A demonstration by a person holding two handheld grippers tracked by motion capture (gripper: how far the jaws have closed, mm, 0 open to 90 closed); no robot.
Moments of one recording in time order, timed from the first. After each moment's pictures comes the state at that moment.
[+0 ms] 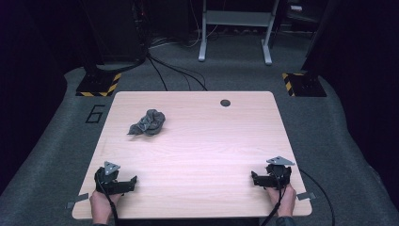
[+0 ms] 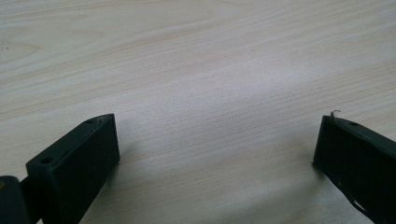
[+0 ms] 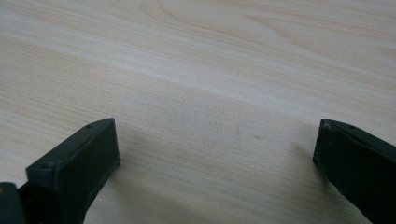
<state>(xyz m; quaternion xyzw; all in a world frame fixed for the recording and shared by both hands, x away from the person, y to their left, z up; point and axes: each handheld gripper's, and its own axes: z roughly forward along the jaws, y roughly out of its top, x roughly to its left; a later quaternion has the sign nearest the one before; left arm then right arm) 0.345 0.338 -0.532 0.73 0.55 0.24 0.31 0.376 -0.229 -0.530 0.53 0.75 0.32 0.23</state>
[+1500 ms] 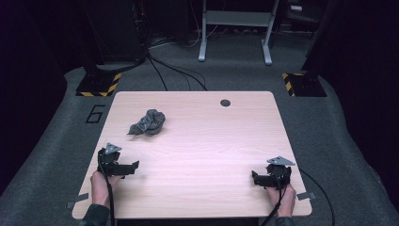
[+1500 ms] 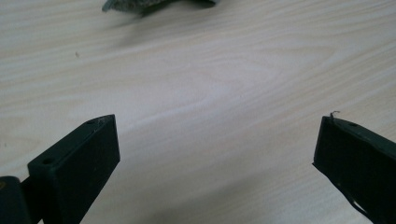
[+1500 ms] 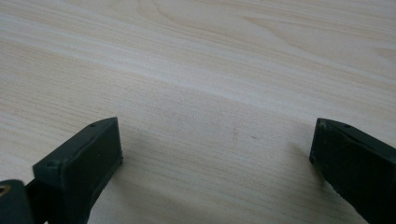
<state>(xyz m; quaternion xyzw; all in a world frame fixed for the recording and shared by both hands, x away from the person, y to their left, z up) 0.398 0.338 -0.492 0.75 0.53 0.20 0.34 0.376 -0.228 -0.530 0.54 0.74 0.32 0.23</state>
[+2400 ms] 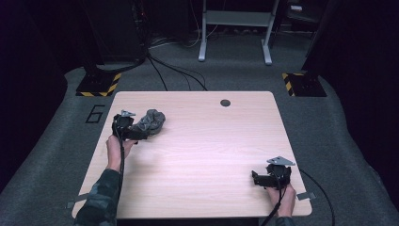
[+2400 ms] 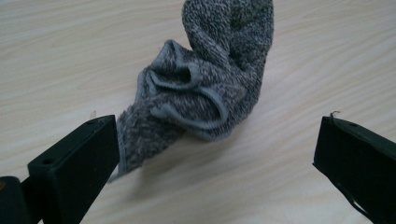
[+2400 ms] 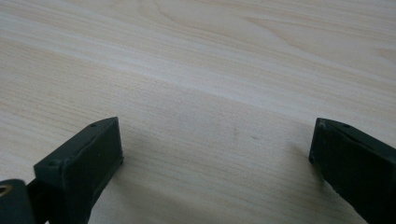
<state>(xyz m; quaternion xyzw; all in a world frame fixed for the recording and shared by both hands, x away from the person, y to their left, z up) 0.506 0.309 -0.454 0.76 0.52 0.21 0.33 0.376 -0.229 -0.530 0.54 0.75 0.32 0.23</state>
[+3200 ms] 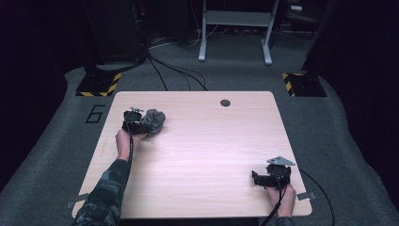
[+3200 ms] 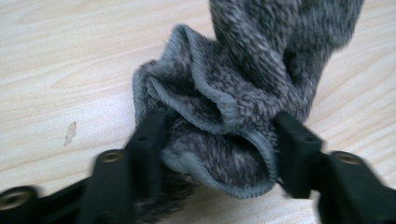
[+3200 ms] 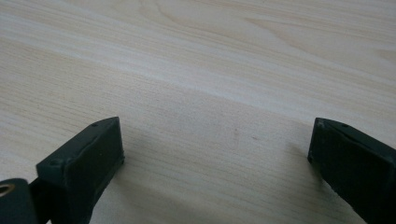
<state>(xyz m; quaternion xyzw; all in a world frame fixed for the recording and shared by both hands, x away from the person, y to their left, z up) 0.554 0.297 -0.489 0.76 0.56 0.19 0.28 0.376 -0.229 -0.530 0.54 0.74 0.32 0.23</state>
